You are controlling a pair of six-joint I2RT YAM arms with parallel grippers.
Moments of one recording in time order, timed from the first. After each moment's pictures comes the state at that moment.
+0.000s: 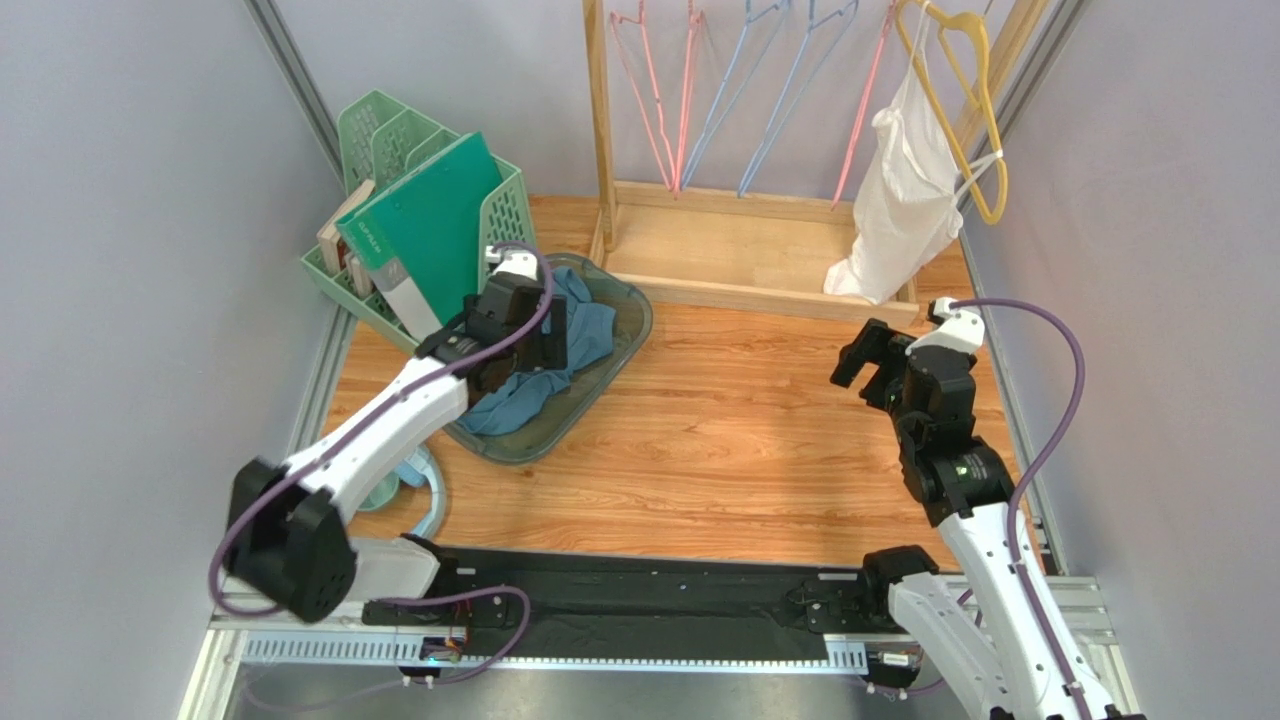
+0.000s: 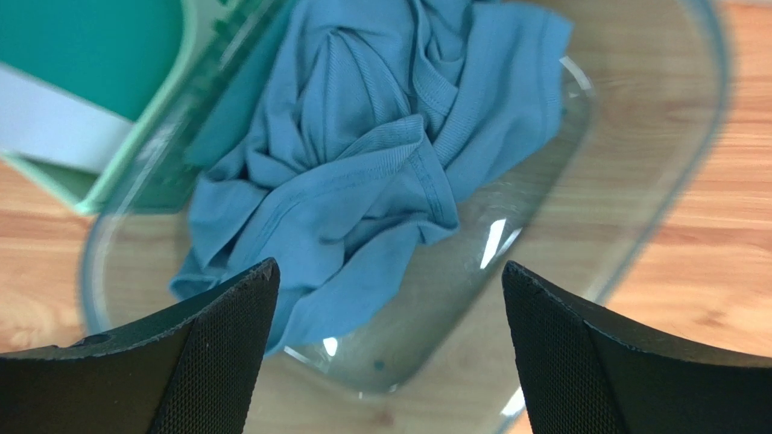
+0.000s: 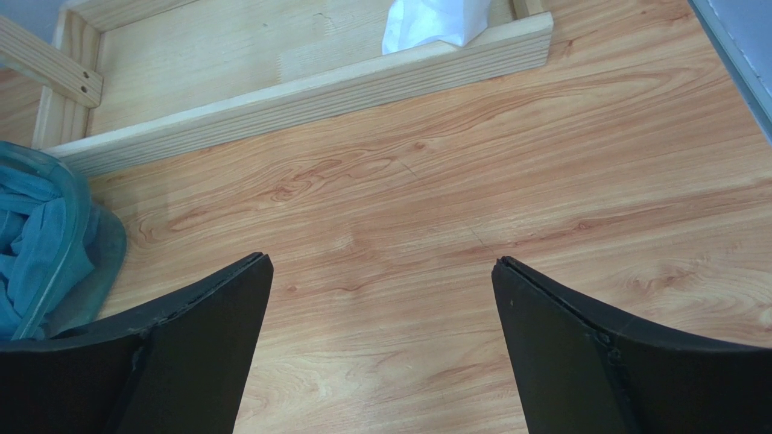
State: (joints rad) left arm -0.48 1.23 0.98 -0.47 -0.34 -0.33; right arm 0.18 0.68 0.69 -0.41 0.28 0.40
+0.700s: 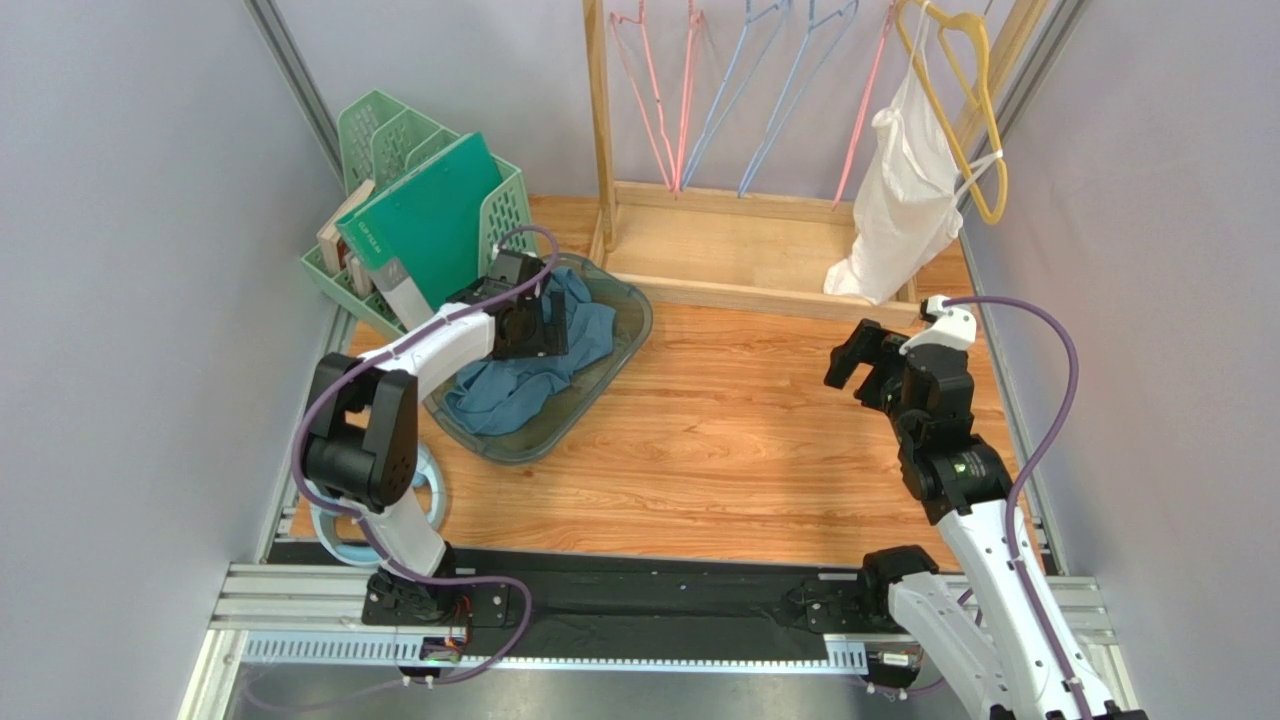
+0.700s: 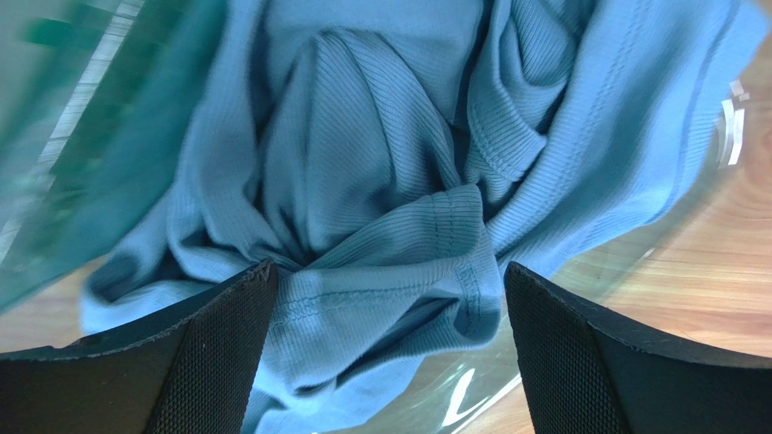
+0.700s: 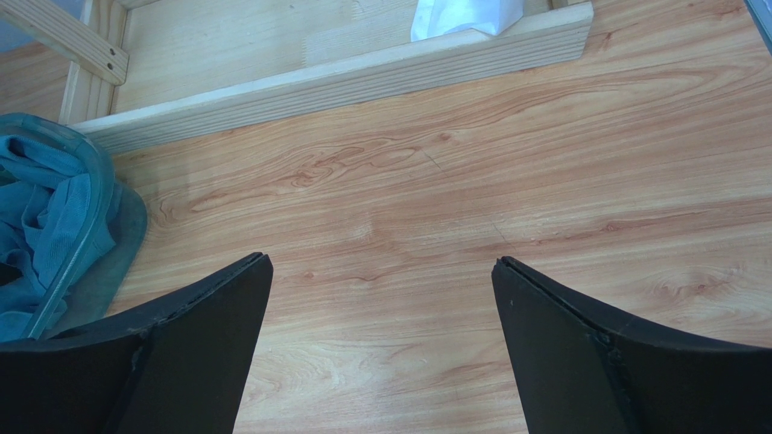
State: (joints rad) left arm -0.32 1.70 1.14 -0.44 -0.17 -0.35; right arm 0.18 0.69 0.69 -0.40 0.21 0.40
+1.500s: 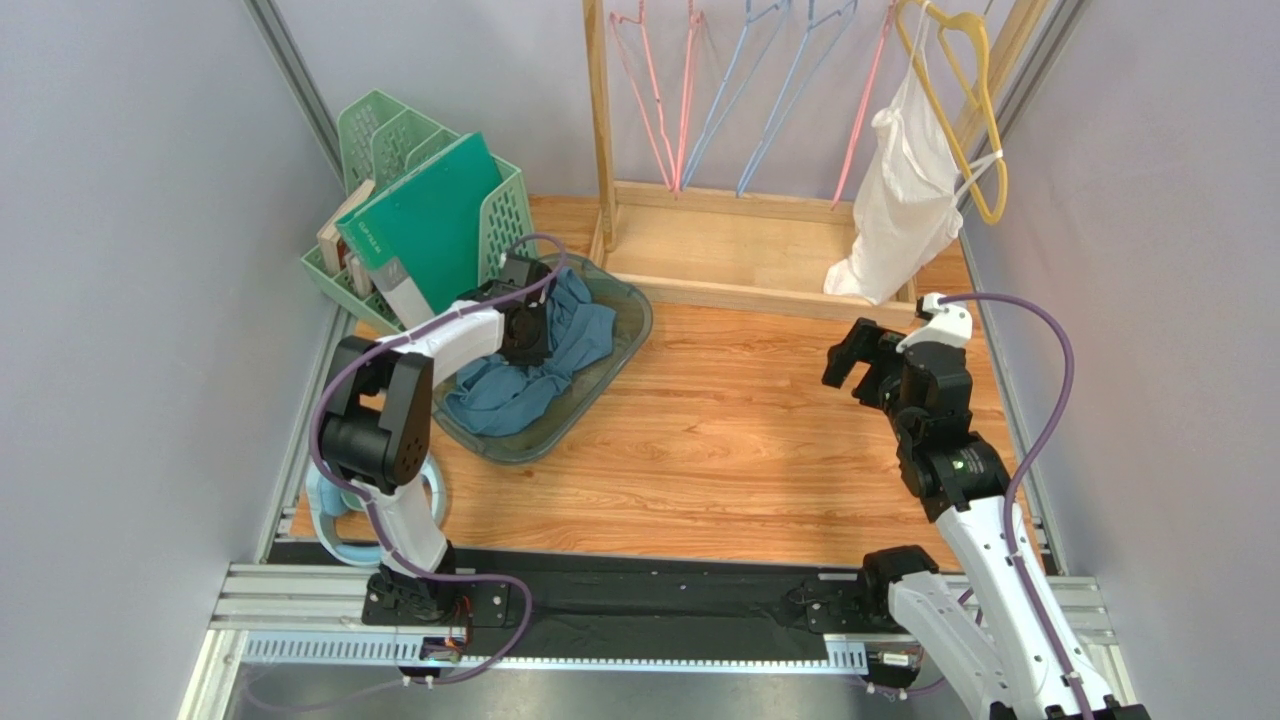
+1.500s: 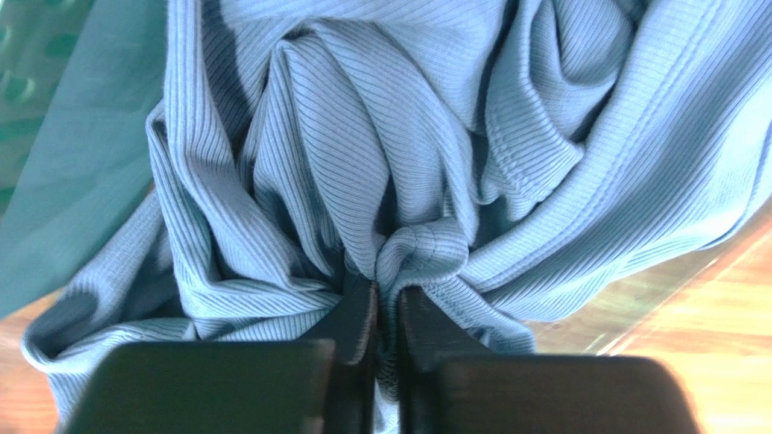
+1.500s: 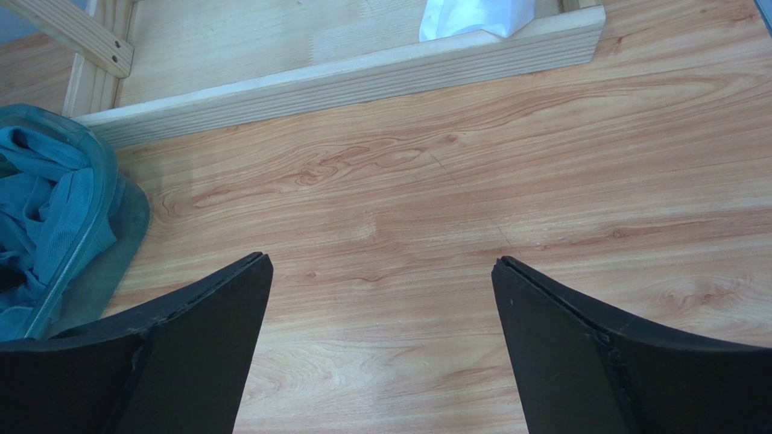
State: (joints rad) left arm -0.31 1.80 1.16 -0.44 -0.15 -0.33; right arm 0.18 0.70 0.69 -0.38 0.19 0.38
